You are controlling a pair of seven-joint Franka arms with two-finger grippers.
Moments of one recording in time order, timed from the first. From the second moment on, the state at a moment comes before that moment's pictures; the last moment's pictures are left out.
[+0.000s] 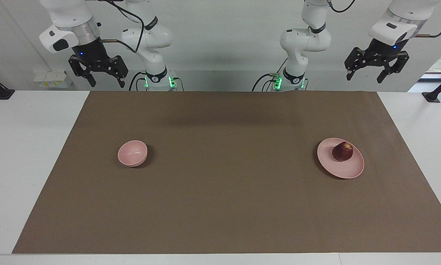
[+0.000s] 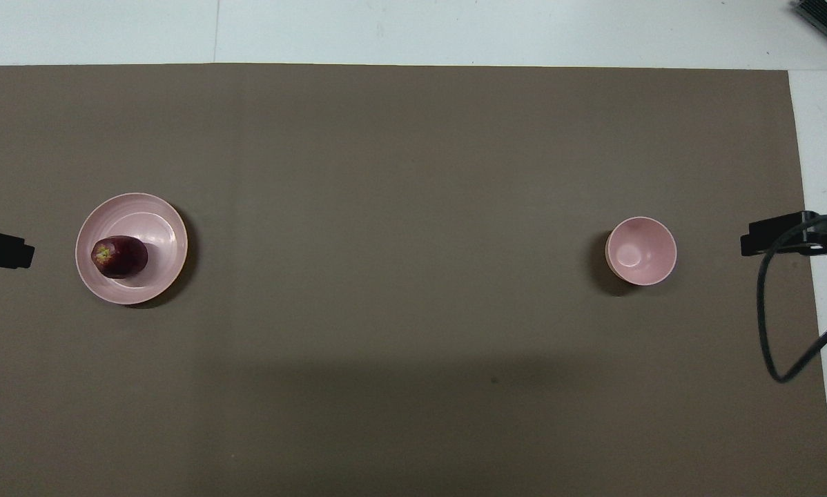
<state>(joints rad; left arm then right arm) -0.13 -0.06 0.05 -1.45 0.02 1.40 0.14 0.14 -0.07 -0.12 -1.55 0.00 1.49 0.08</state>
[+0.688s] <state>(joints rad) -0.12 -0.07 0.05 -1.45 0.02 1.40 0.14 0.14 -0.07 -0.12 -1.56 0.00 1.49 0.08</state>
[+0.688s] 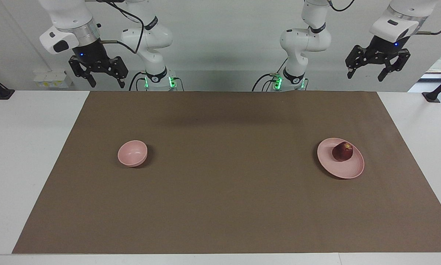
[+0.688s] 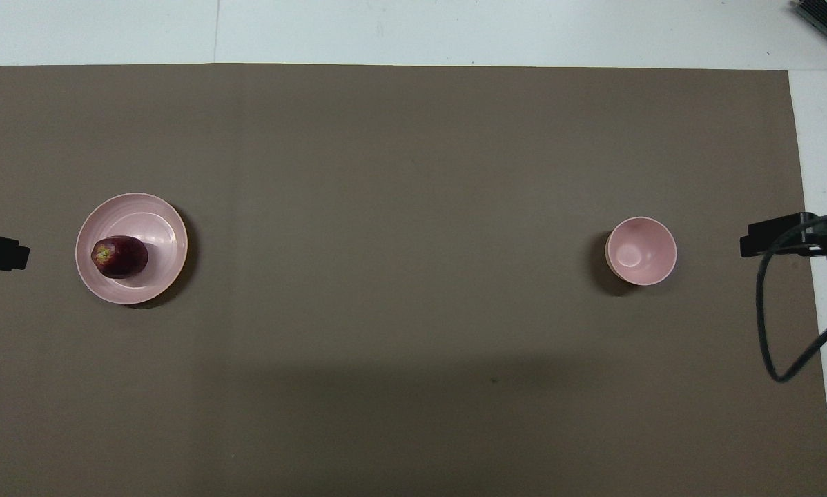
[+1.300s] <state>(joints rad) -0.12 -0.09 0.06 -1.49 0.02 1.40 0.14 0.14 -0.08 -0.12 -1.56 0.00 1.51 0.08</state>
